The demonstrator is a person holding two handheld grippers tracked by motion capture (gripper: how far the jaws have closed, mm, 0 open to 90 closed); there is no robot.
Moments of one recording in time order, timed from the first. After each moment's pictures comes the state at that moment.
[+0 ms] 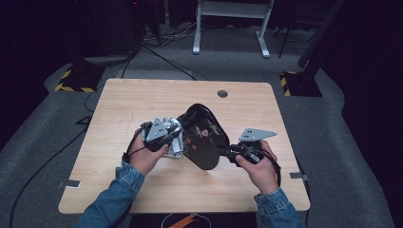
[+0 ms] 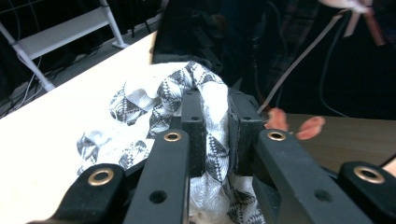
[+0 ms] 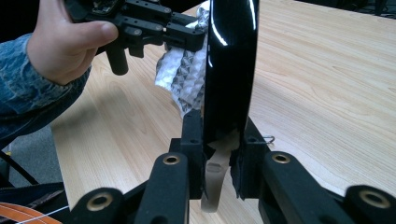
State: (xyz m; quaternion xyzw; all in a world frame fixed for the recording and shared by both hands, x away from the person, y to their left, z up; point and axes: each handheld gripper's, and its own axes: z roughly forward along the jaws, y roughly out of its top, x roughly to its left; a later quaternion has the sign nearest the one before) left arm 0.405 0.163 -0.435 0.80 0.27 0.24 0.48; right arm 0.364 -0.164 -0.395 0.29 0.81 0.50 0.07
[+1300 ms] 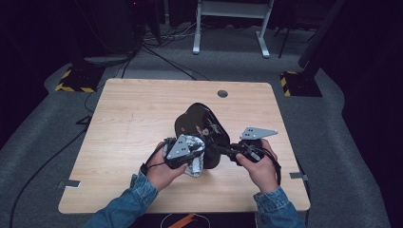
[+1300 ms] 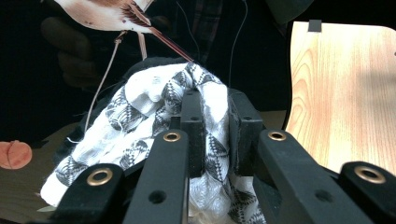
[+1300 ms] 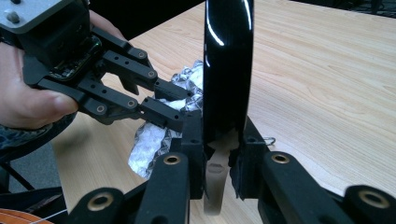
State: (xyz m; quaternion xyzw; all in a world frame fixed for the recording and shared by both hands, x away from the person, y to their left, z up) left arm 0.365 0.100 -0.441 0.83 0.17 0.18 0.49; right arm 0.368 -0.165 -0.394 0.30 0.81 0.50 0.07
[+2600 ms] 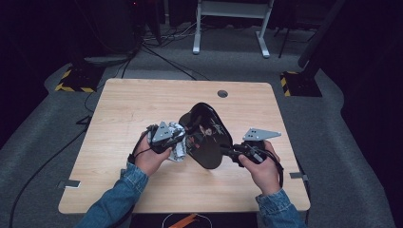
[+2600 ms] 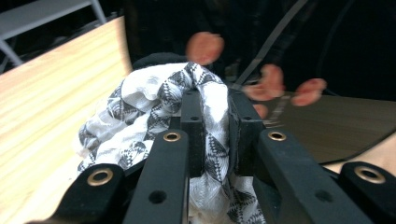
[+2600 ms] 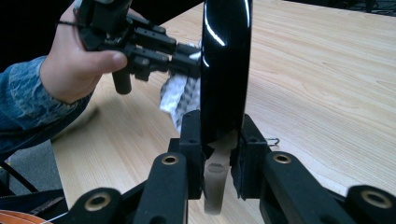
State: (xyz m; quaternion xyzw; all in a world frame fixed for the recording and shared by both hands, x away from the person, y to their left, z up) left arm 0.405 0.144 -0.455 0.82 0.26 0.20 0.47; right arm 0.364 -0.171 -0.395 0.31 0.80 0.50 0.07
